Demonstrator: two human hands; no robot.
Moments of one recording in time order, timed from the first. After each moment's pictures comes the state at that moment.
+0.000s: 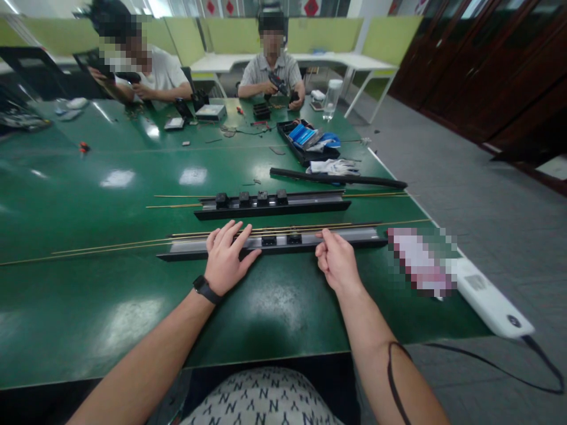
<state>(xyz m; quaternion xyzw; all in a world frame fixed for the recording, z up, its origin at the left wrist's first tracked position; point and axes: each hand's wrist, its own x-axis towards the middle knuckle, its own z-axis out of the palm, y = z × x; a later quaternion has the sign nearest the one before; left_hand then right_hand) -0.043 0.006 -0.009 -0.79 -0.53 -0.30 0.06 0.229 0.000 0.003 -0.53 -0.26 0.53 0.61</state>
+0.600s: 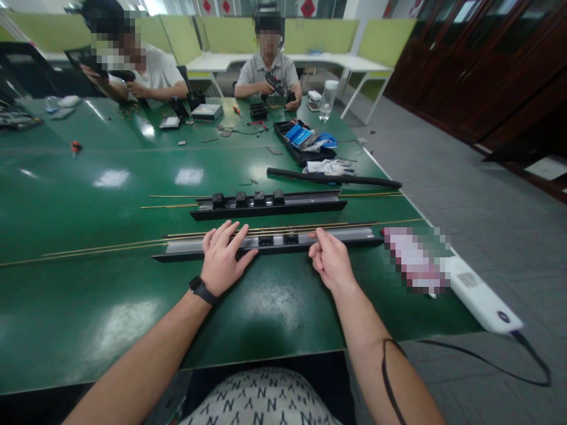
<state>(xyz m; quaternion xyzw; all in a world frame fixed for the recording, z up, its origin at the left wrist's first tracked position) -0.042 0.005 -0.008 -0.79 -0.52 -0.30 0.07 0.228 0.000 0.003 -0.53 -0.28 0.55 0.59</state>
